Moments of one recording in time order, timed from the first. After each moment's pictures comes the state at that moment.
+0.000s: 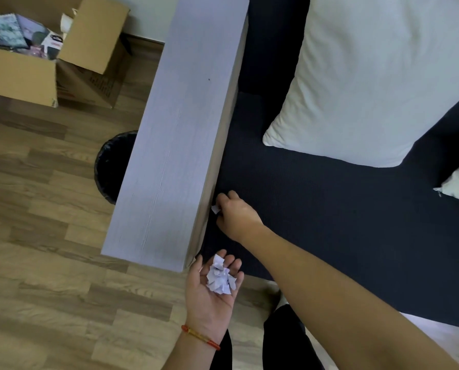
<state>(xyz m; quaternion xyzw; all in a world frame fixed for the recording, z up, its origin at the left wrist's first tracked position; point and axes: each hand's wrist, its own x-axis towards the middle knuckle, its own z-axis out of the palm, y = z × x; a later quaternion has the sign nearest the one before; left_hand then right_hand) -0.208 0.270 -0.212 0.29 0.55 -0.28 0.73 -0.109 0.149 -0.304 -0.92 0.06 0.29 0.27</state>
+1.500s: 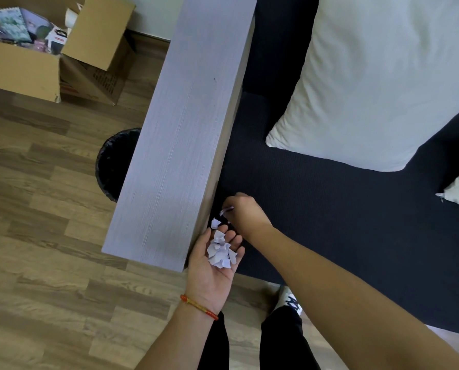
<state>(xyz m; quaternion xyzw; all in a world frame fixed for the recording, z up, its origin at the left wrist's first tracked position) -0.165 0.258 -0.216 0.32 0.49 -0.28 0.76 -0.109 0.129 -0.312 -0.91 0.08 0.26 0.32</state>
